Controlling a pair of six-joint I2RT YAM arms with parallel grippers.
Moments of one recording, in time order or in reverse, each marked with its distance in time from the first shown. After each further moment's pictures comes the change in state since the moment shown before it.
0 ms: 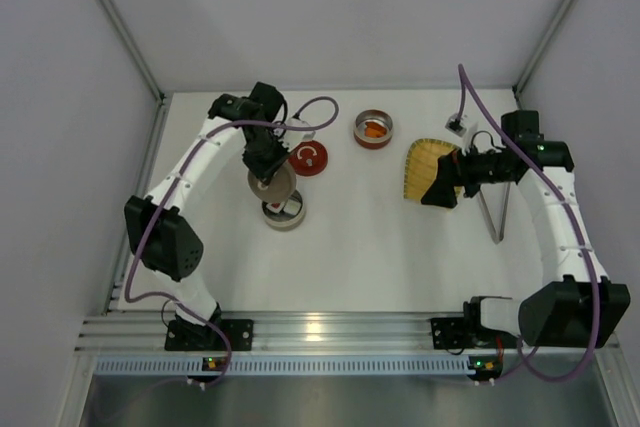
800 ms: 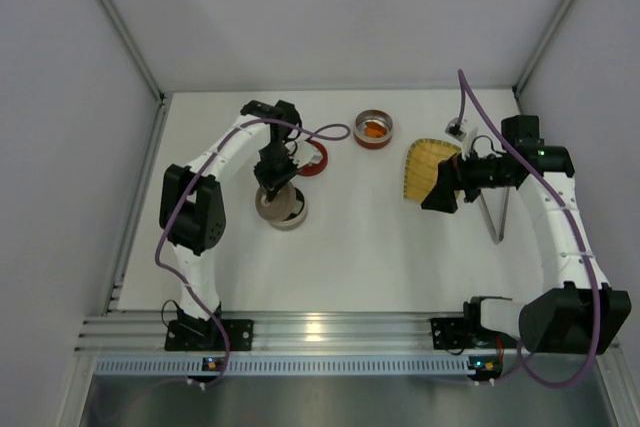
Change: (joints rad) left arm 0.000 0.187 -0.041 -0.020 -0.010 0.074; right arm 0.000 -0.036 -0.028 -0.007 -0.010 -0.013
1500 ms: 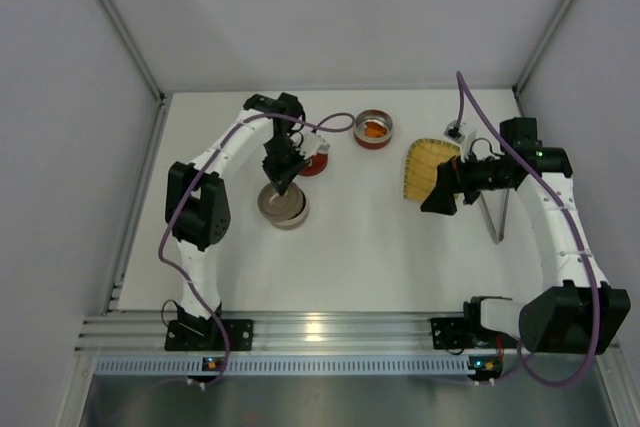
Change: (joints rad) left arm 0.000 0.062 0.101 -0.001 0.094 -0.016; right arm 0.000 0.000 -0.025 0.000 -0.004 -0.002
